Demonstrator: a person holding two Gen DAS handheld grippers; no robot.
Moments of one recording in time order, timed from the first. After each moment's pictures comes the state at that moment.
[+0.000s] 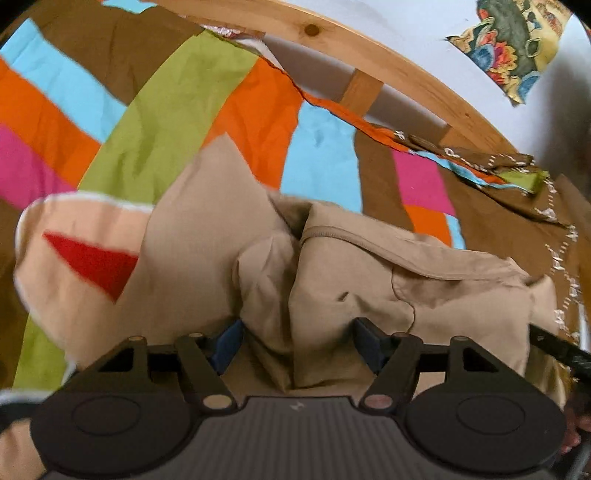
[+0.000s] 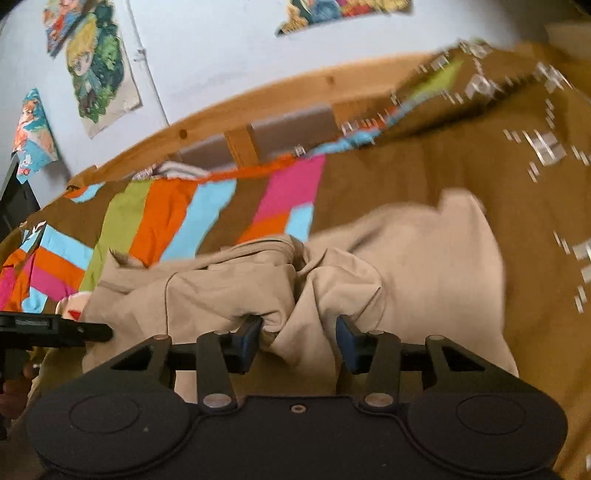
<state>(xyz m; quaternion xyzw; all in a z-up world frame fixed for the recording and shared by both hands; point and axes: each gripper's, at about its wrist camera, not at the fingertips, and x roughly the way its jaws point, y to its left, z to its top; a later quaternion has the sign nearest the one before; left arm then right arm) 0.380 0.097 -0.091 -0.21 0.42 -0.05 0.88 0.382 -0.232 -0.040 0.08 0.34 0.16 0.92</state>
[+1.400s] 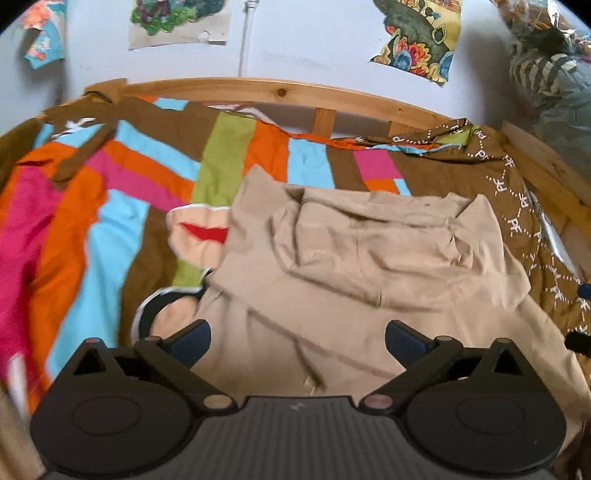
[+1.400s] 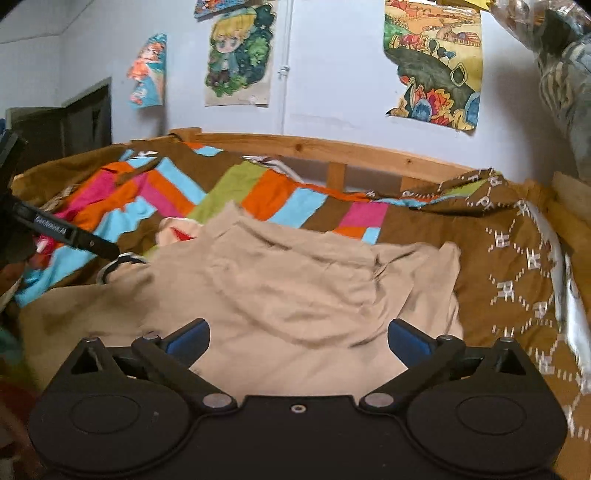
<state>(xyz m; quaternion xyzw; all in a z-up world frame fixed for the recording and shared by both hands) 0.156 0.090 0.023 -0.08 0.39 -0.02 0.92 0.133 -0.219 0.052 -0.09 0.28 0.21 0.93</state>
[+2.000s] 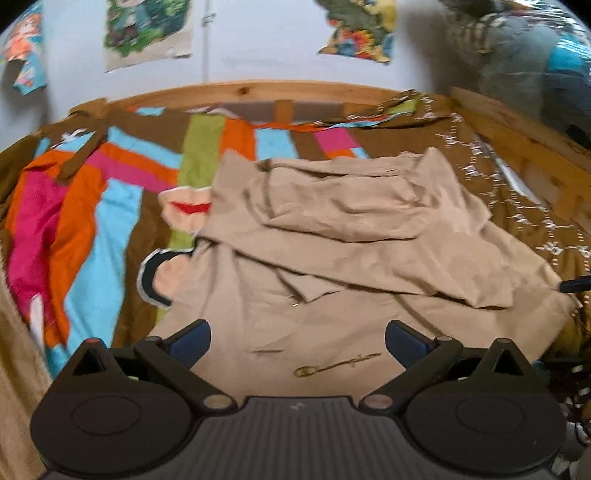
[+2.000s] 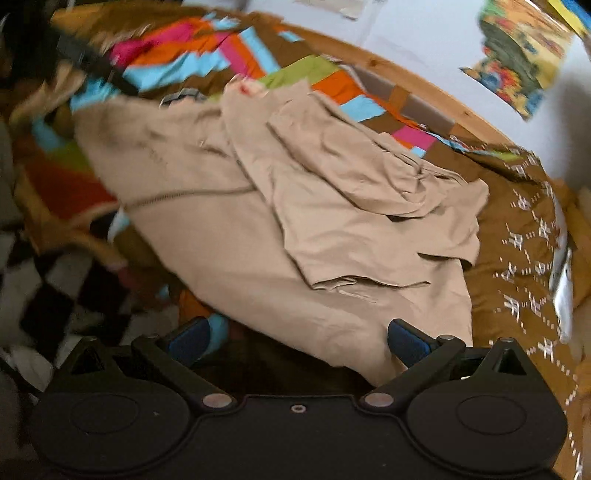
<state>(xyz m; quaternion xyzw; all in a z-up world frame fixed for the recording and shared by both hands) 0.065 0.070 0.007 -0.02 0.37 -0.08 0.93 0.034 -0.211 -0.015 -0.30 0.36 0.23 0.85</state>
